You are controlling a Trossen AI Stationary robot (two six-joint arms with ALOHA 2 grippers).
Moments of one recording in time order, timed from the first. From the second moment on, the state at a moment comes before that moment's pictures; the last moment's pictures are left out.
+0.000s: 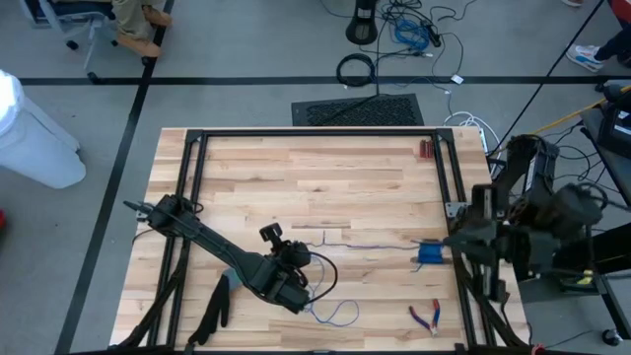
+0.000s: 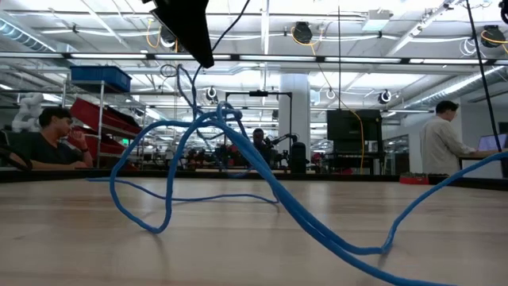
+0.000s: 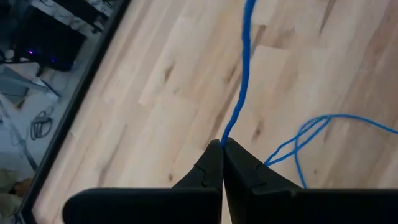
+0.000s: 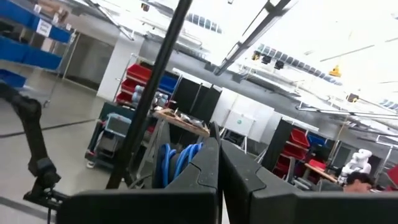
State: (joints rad) left arm -0.52 1.99 1.73 -1.30 -0.77 -0.88; right arm 1.09 1.06 1.25 0.37 0.95 -0.80
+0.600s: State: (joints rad) left arm -0.52 1.99 1.73 -1.29 -0.64 -0.82; right arm 1.09 0.94 1.25 0.40 0.95 -0.88
